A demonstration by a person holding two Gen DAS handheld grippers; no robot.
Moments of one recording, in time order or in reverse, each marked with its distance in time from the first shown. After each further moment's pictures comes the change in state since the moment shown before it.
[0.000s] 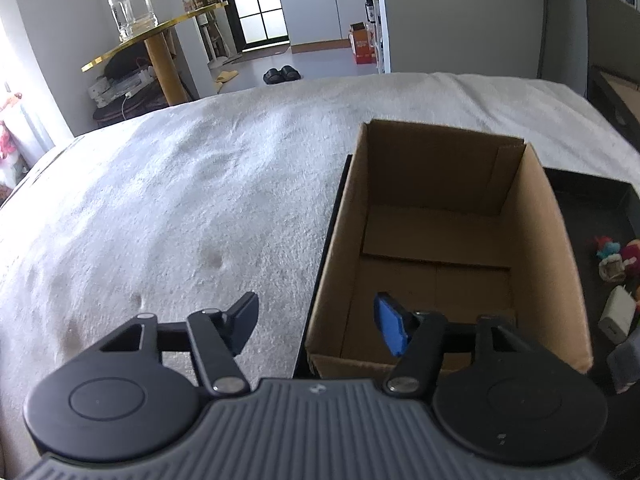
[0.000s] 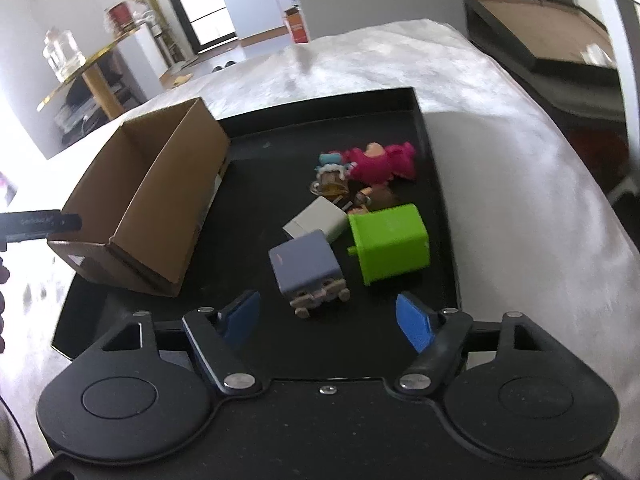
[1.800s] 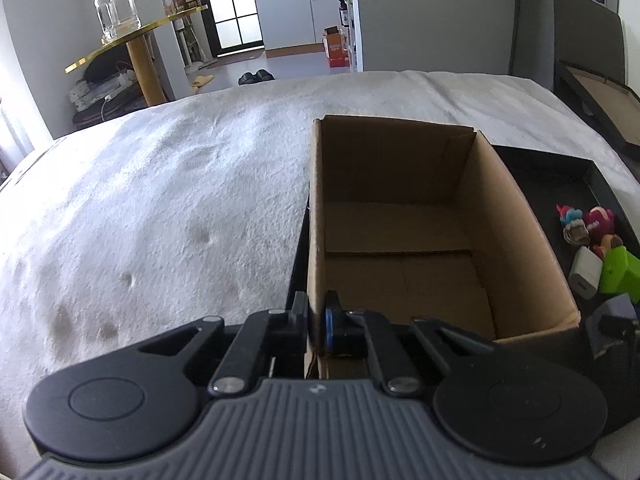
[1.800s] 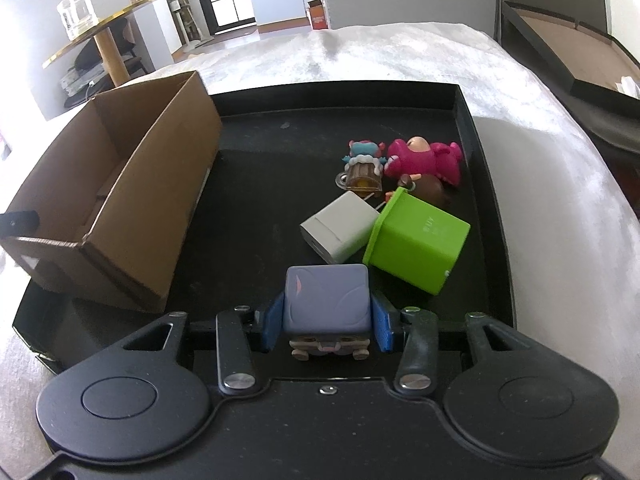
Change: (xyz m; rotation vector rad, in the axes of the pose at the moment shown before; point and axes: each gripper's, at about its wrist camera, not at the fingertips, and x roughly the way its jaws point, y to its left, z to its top) left arm -0.031 0.012 -0.032 0.026 -0.021 -0.089; right arm 0.041 0.021 0.001 -0.110 0.002 -0.033
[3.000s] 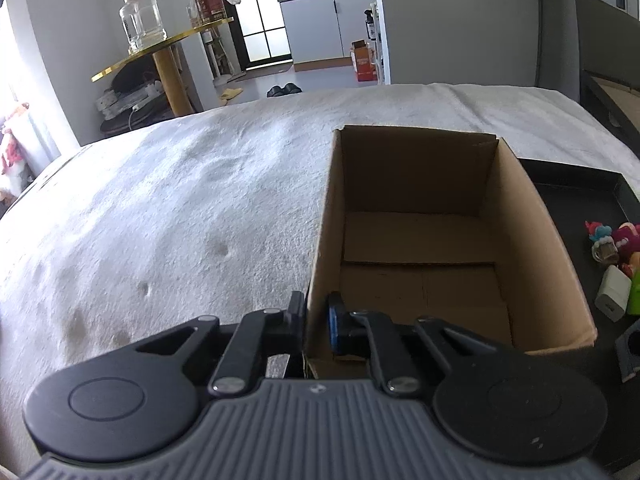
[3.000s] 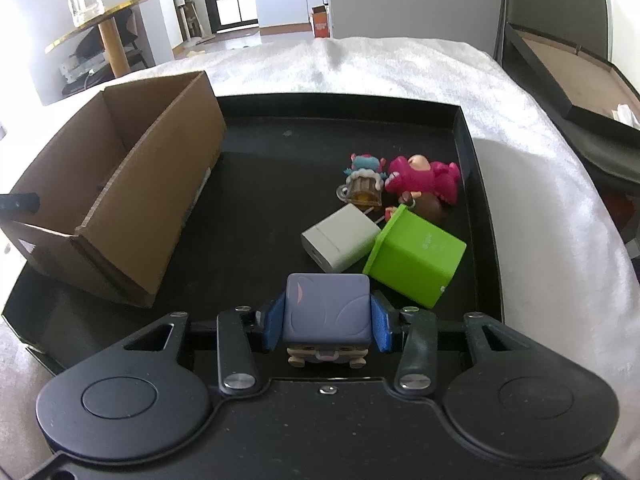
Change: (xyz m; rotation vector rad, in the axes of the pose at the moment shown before) left arm 0.011 -0.013 -0.002 -0.025 -0.052 0.096; right arm -0.008 0.014 0.001 -0.070 -0.029 -0.047
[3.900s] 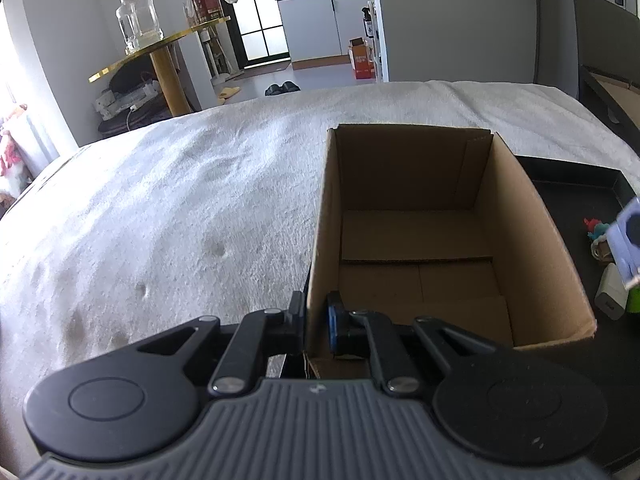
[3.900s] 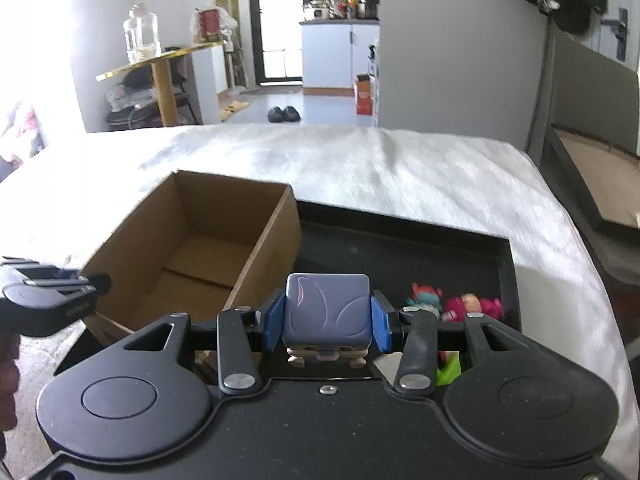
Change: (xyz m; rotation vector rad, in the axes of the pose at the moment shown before) left arm 0.000 -0.002 0.002 0.007 0.008 -0.004; right arm -0.035 0.051 0.057 -0.128 -0.198 0.069
